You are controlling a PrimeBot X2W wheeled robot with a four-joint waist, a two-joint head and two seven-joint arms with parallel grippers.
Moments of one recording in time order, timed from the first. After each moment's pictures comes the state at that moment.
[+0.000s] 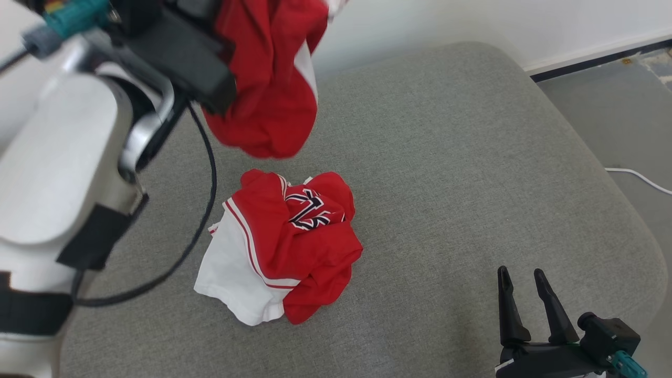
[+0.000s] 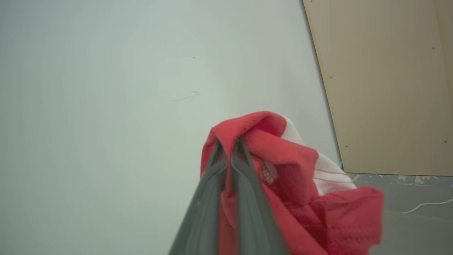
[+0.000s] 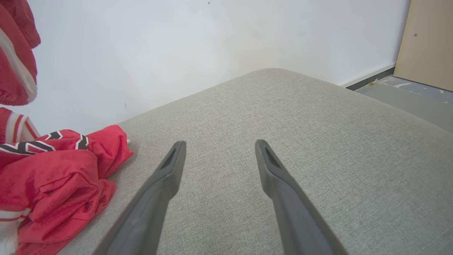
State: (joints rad) left arm -1.13 0.38 -0.55 0.24 -0.47 -0.13 0.02; right arm -0.06 -0.05 0.05 0.27 0.35 0.13 -0.26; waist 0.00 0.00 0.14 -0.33
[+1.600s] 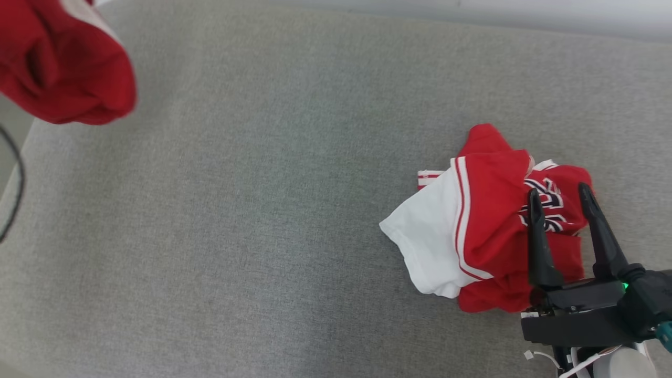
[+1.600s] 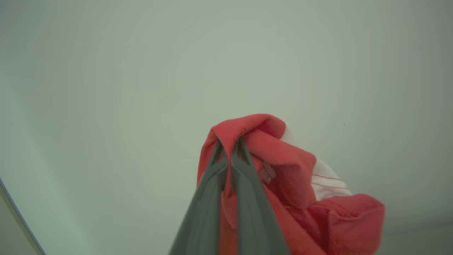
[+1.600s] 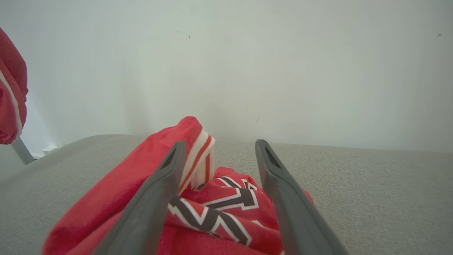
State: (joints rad) left arm -1.09 0.66 -0.37 0.44 -0.61 -0.06 -0.21; right arm -0.11 -0.07 -0.01 -0.10 0.09 0.13 -0.21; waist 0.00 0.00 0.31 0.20
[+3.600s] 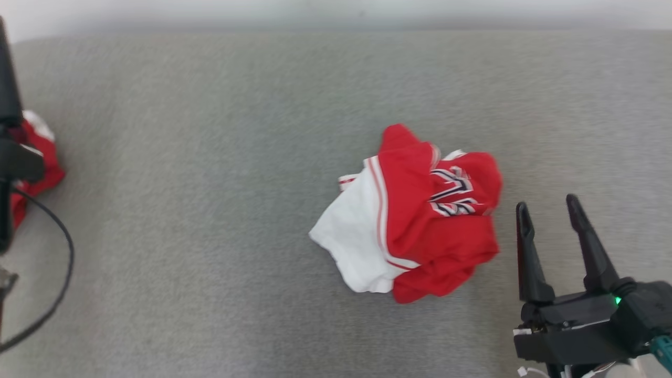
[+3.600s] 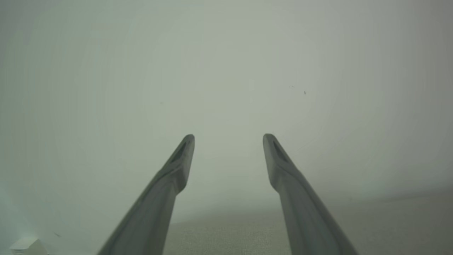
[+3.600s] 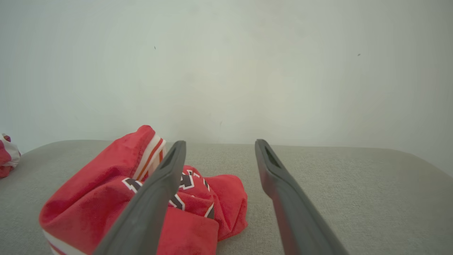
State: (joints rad) left arm -0.82 0.52 -0.12 0.50 -0.47 -0.13 -0.26; right arm -0.06 -0.07 0.03 -0.18 0.10 0.13 -0.17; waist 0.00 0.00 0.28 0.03
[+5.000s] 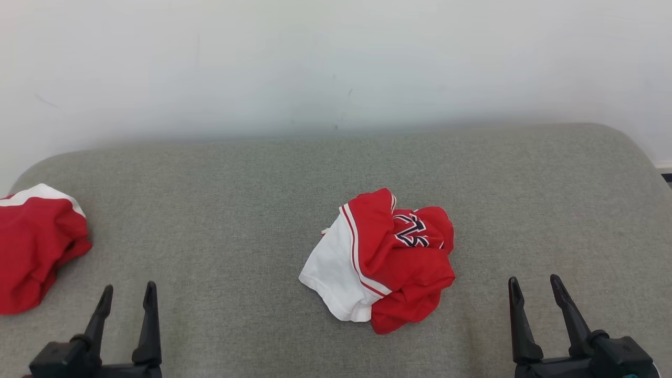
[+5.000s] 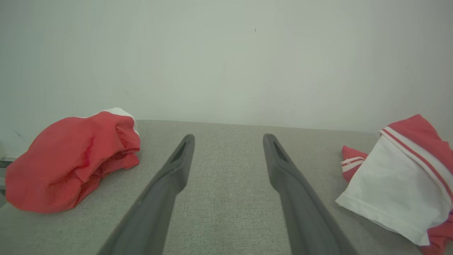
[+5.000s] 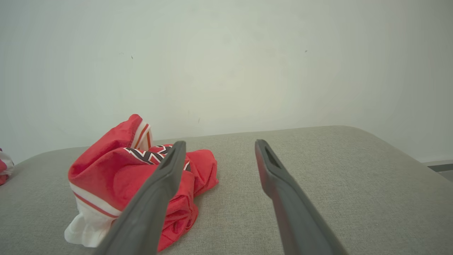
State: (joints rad) left arm -0.07 0.34 -0.15 0.19 -0.49 0.00 -0.26; right arm 0.05 -0.05 0.01 0.08 0.15 0.13 -0.25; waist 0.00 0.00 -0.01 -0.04
